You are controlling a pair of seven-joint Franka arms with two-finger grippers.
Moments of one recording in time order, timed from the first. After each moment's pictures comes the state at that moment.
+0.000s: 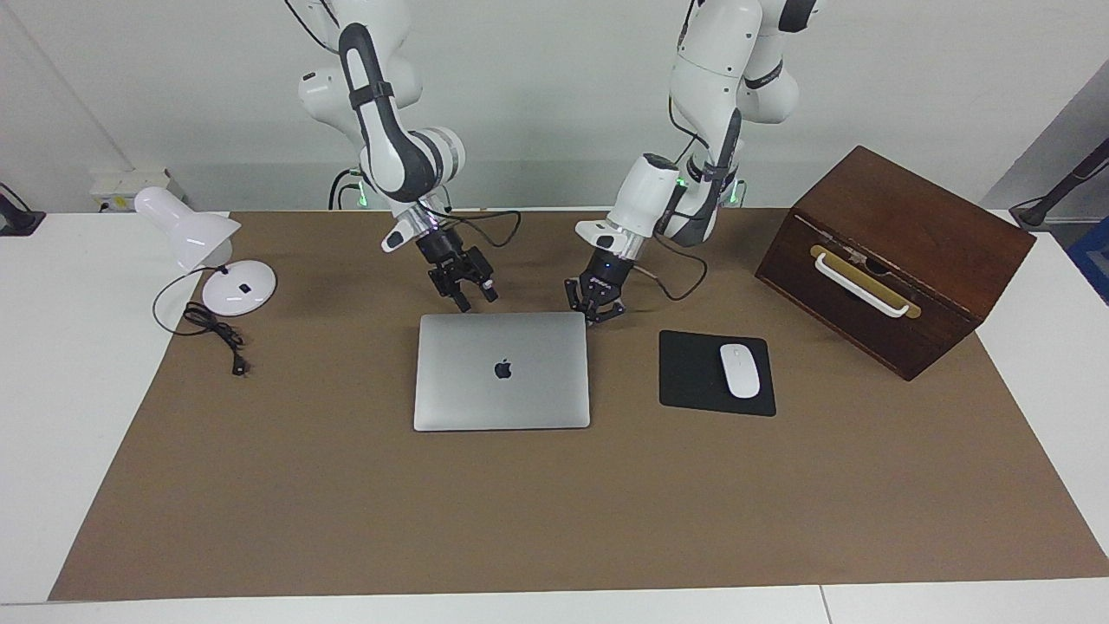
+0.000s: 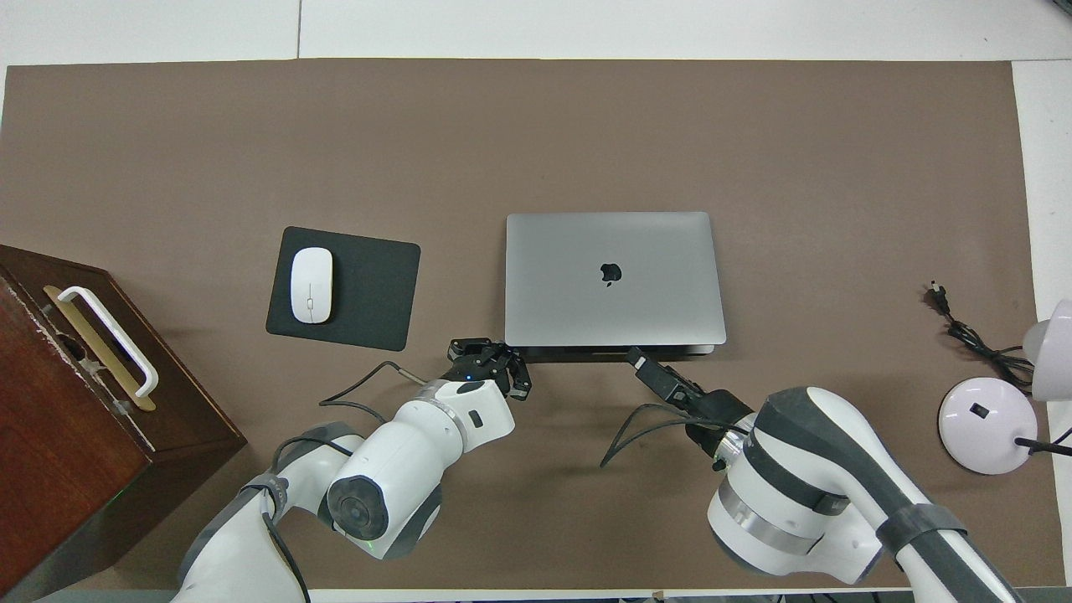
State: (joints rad) left arm -0.47 0.25 -0.27 -2.53 -0.08 3.48 -0.06; right arm 0.33 -0.06 0.20 -2.52 2.43 2.91 -1.28
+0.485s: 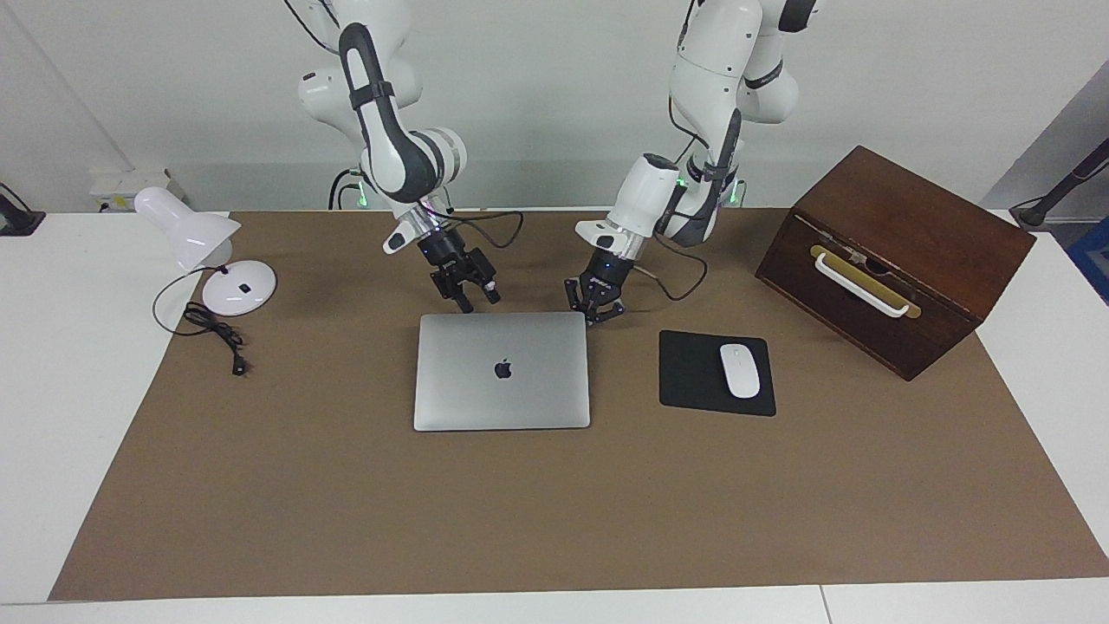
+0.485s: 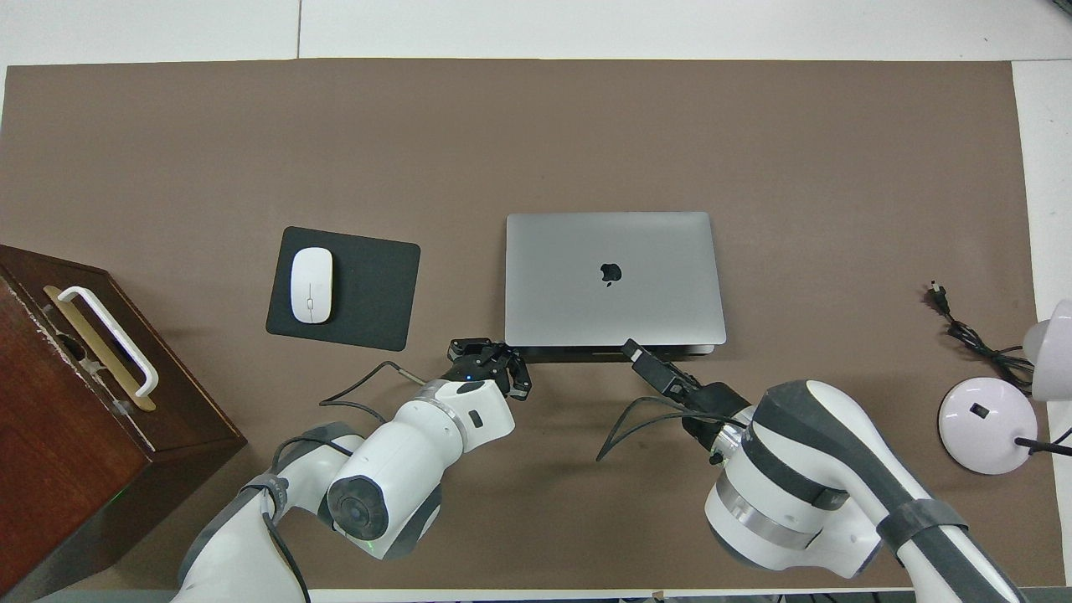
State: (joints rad) left arm -0.47 0.25 -0.27 -2.53 -0.08 3.48 -0.06; right arm 0.33 -0.06 0.20 -2.50 2.43 2.91 -1.28
